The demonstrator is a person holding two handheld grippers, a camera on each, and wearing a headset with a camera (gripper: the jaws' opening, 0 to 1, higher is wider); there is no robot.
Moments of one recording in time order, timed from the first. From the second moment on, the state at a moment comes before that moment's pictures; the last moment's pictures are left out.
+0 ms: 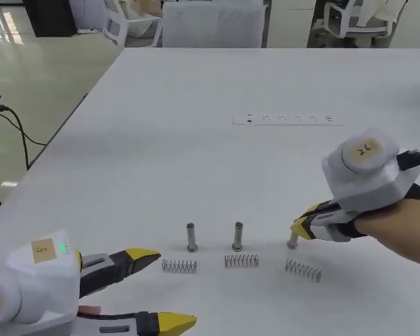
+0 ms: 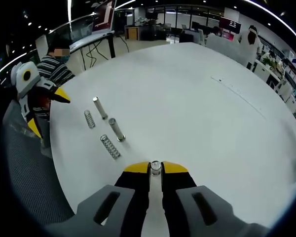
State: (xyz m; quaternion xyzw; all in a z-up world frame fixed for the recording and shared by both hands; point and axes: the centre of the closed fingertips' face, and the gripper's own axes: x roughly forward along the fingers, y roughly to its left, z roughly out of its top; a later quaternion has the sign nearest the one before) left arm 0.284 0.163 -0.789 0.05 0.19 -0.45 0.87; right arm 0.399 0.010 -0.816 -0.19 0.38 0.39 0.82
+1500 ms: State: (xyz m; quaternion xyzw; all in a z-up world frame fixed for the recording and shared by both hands) left arm 0.284 0.162 -0.789 0.05 0.19 -0.45 0.87; right arm 0.349 -0.008 -0.842 -0.21 0.40 0.42 0.79
